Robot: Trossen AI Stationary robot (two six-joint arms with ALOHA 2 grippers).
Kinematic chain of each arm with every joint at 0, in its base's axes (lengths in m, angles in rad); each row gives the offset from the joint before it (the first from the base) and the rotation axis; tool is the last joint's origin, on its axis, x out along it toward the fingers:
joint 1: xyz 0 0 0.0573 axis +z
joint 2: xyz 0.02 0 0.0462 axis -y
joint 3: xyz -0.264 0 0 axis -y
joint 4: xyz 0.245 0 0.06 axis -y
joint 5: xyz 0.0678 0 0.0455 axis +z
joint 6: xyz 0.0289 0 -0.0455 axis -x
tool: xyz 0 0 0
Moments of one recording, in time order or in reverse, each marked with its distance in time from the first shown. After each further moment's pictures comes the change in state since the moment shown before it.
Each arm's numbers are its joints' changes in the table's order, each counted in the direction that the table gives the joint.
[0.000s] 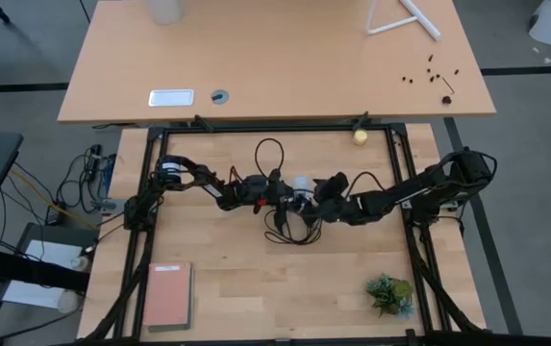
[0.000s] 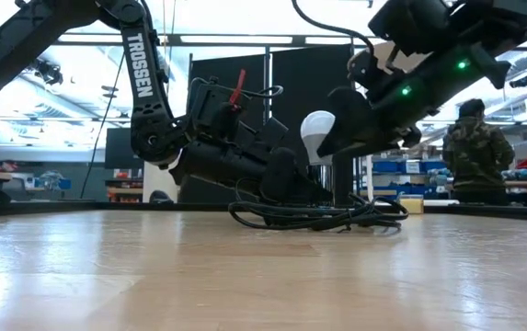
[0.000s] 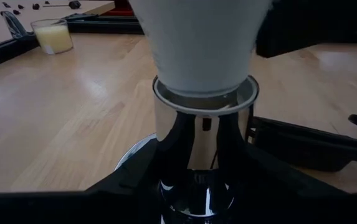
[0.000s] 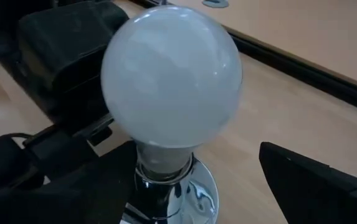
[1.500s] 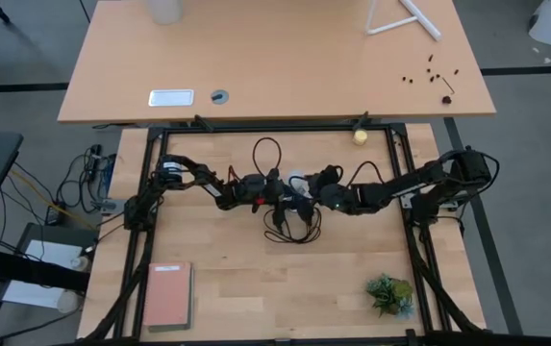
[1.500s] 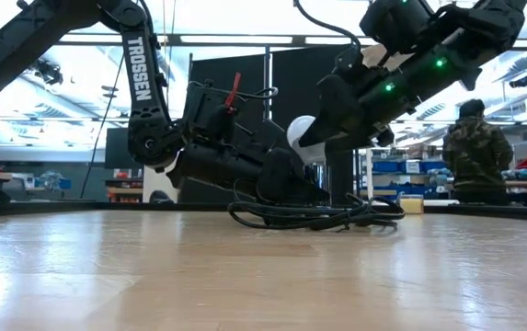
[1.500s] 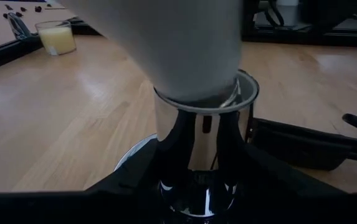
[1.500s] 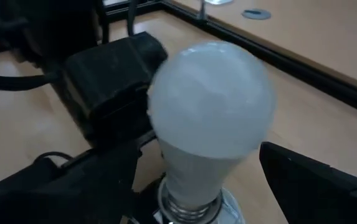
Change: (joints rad) left arm 0.014 -0.002 -0.019 0.043 -0.016 0.006; right arm -0.113 0.001 0.000 0.168 0.217 0.168
